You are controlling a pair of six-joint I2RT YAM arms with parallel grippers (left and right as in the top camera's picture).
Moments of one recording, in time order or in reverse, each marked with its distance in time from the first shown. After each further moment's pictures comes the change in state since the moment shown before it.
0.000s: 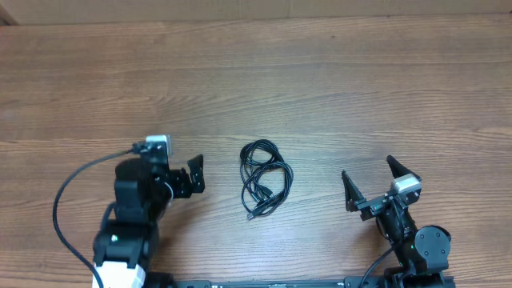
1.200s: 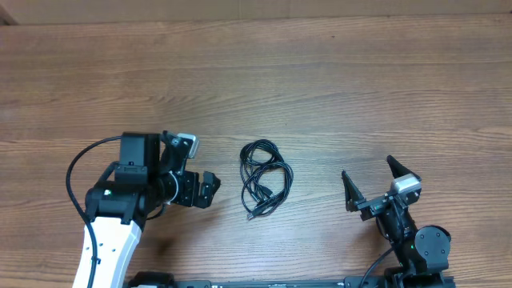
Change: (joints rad) left arm -0.024 0.273 0.332 -0.534 0.242 0.267; right arm 0.000 0.000 0.000 0.000 0.000 0.000
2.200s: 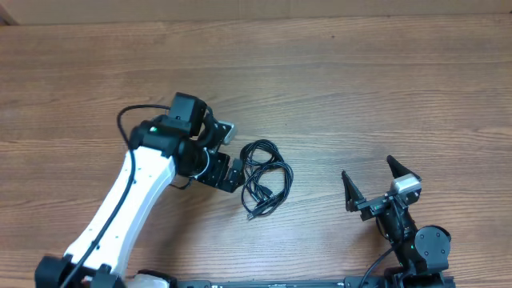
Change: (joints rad) left arm -0.181 0.386 0.270 -0.150 0.008 -0.005; right arm 0.000 0.000 0.000 0.000 0.000 0.000
